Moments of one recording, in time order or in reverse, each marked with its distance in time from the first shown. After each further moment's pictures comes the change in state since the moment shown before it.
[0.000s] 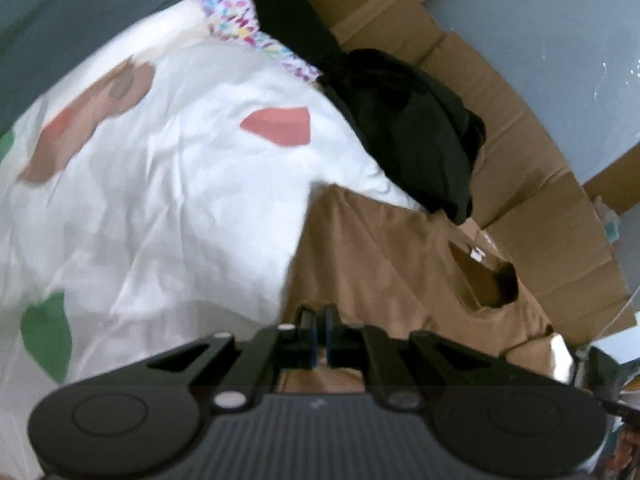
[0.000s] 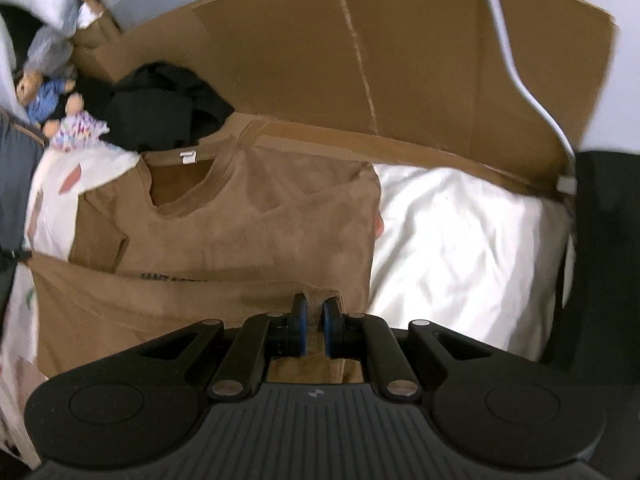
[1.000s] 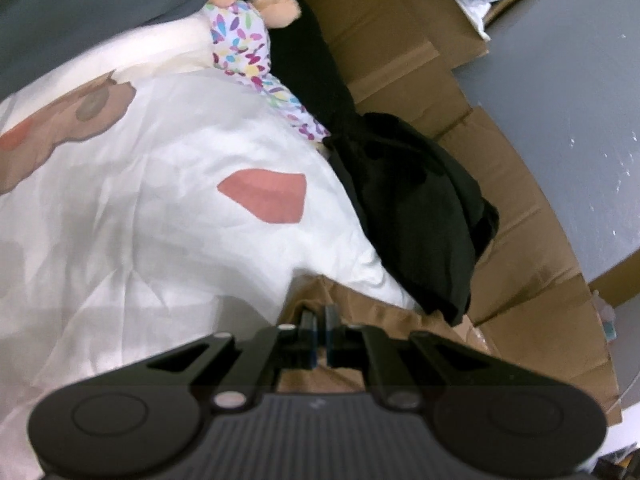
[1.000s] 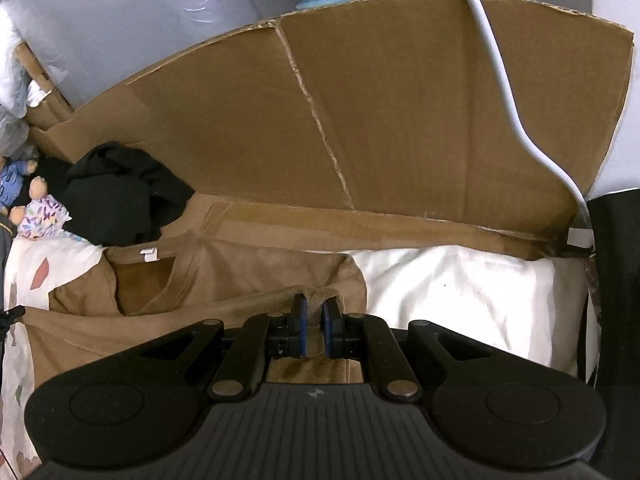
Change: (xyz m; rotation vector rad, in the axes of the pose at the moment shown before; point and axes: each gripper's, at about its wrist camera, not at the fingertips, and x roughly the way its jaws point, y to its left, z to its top) left arm 0.047 0.010 0.024 -0.169 -0.173 -0.053; right arm 0.027 -0.019 0.048 0.144 -0.171 -0.039
